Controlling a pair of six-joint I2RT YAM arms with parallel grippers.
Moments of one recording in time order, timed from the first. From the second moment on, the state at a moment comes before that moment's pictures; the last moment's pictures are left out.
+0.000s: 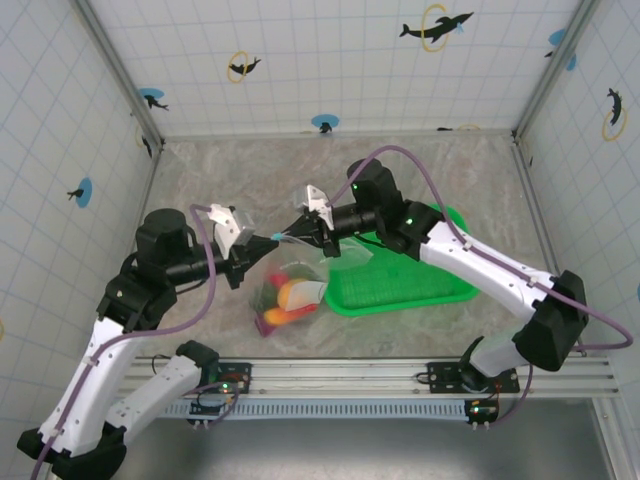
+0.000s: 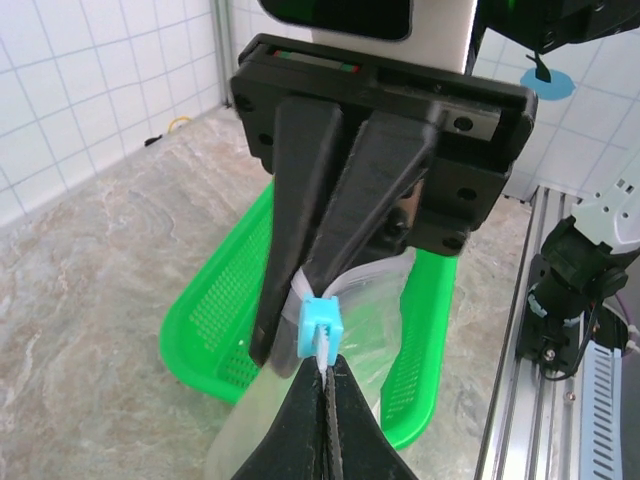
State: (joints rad) left arm -0.48 0.73 1.04 -0.69 0.65 0.18; right arm 0.87 1.45 1.31 -0.21 -0.79 -0.28
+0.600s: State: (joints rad) left arm -0.48 0.71 0.99 -0.65 0.62 0.16; right arm 0.84 1.34 1.35 -0.27 -0.83 -0.26
